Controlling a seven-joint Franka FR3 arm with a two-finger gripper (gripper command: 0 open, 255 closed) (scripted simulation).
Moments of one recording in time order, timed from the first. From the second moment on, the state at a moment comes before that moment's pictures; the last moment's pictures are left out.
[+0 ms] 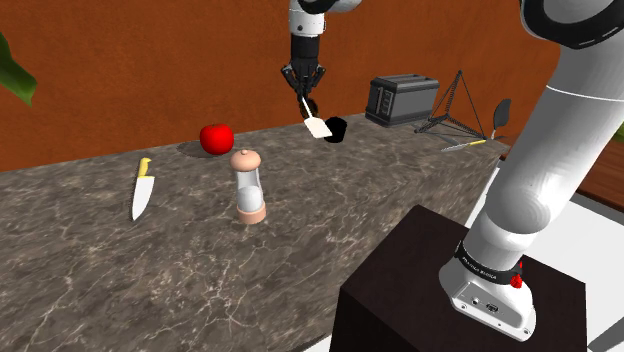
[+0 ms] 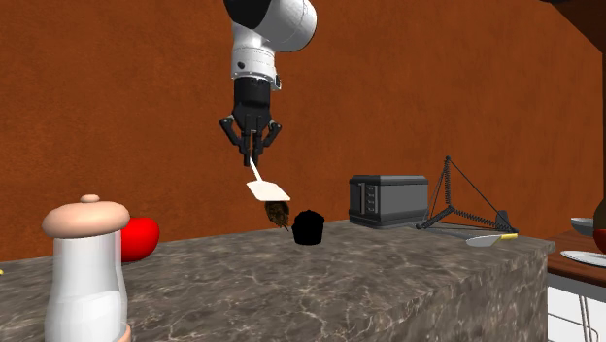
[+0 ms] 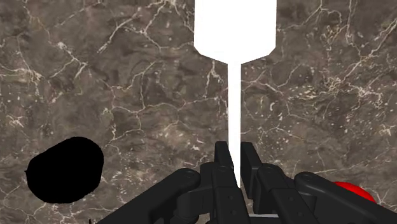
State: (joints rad) arm -0.08 0.01 0.22 -1.73 -0.03 1.80 0.48
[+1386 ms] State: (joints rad) arm -0.20 -0.16 0.08 -1.79 0.00 1.70 0.22
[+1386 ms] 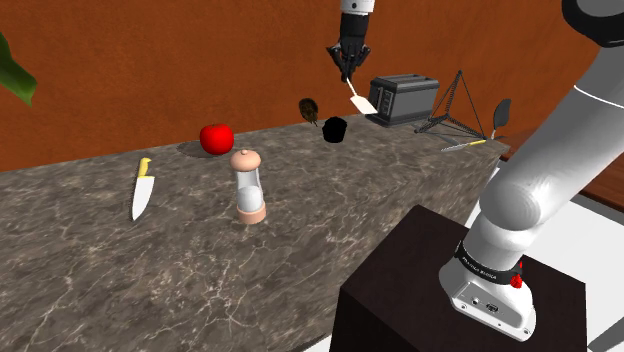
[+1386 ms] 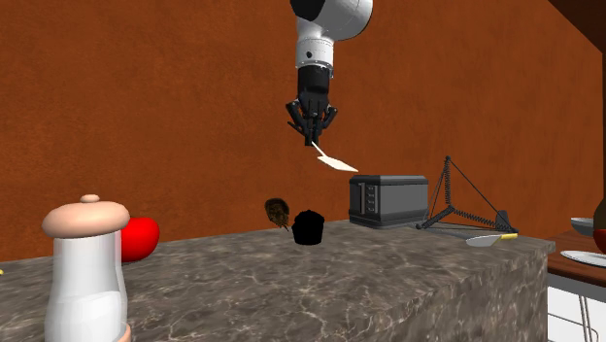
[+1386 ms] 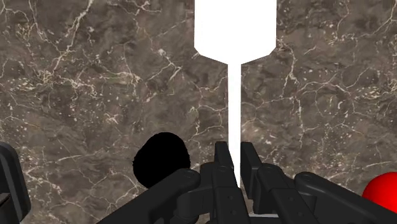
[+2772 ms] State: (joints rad) arm -0.40 -0.20 -0.24 -1.83 -0.03 1.70 -0.29
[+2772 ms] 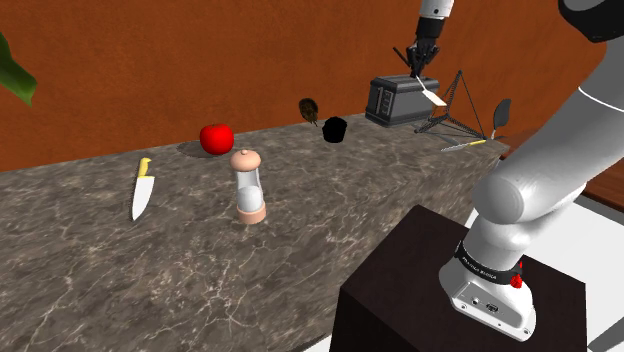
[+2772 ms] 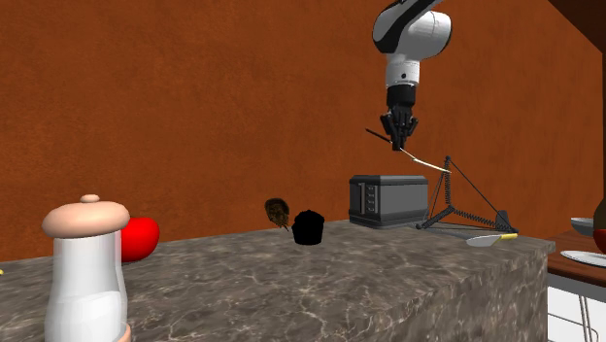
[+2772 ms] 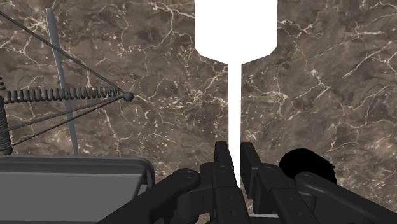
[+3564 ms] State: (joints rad) arm -0.45 -0.14 -0.32 -1.86 -0.02 1.79 -0.44
